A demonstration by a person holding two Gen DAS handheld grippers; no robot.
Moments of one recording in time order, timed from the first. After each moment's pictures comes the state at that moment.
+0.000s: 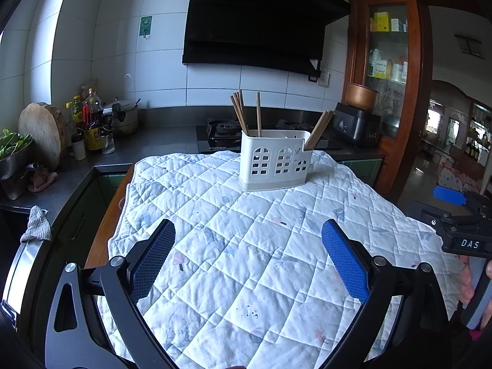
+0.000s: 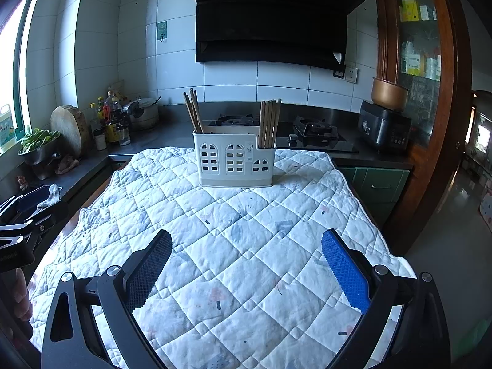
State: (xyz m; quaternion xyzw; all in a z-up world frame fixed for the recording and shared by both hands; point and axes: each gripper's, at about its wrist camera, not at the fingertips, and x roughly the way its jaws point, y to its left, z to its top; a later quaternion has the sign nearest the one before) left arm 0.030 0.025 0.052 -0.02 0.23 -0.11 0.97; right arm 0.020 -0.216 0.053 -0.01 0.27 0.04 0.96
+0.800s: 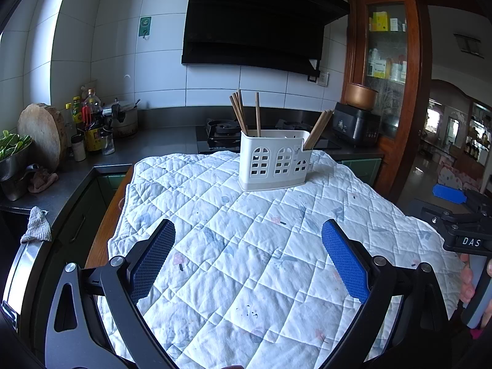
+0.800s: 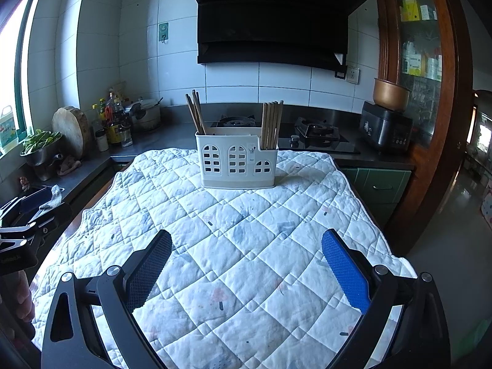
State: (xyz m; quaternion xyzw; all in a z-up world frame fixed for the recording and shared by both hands) left arm 0.029 0.026 0.053 -0.02 0.23 -0.11 0.97; right arm 0.019 -0.217 0.056 0.00 0.27 0.04 0.96
